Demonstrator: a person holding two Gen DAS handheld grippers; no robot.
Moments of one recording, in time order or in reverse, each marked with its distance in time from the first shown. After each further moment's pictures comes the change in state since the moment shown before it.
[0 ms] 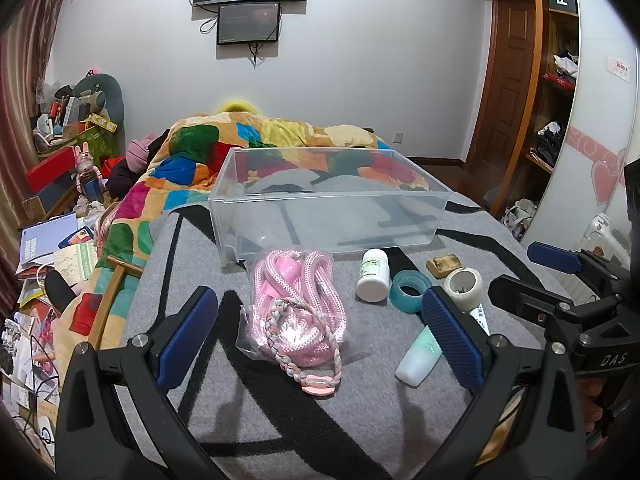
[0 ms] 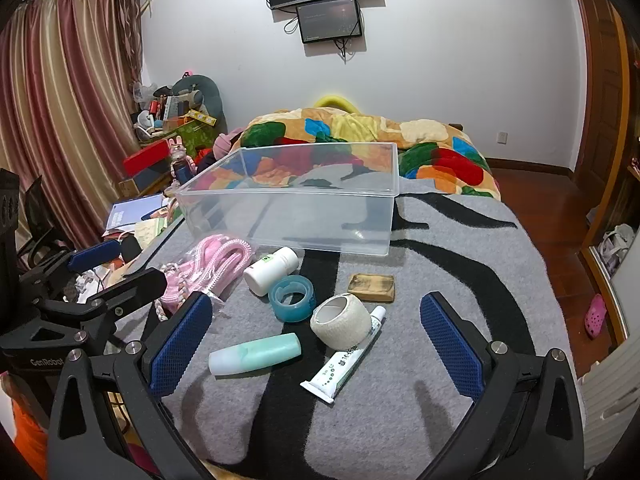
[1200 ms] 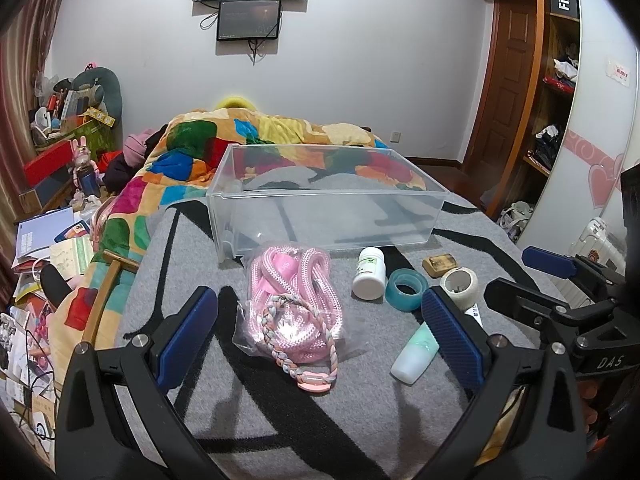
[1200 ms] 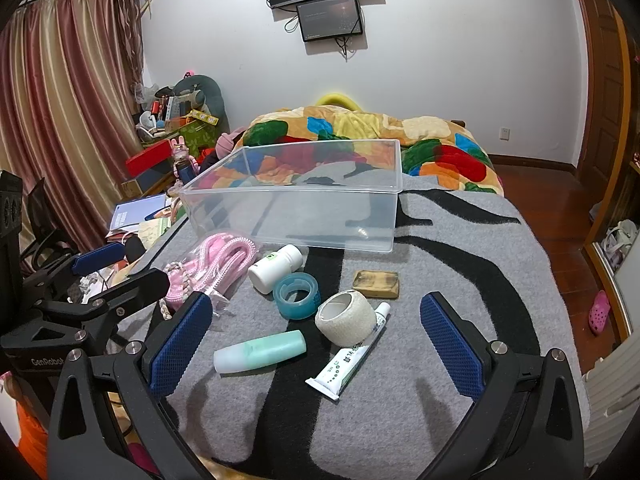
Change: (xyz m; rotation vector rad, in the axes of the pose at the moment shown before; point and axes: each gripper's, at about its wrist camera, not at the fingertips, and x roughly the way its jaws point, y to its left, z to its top) left arm -0.002 0.000 0.000 -0.016 0.012 -0.018; right arm 0.000 0.000 0.000 0.011 0.009 0.012
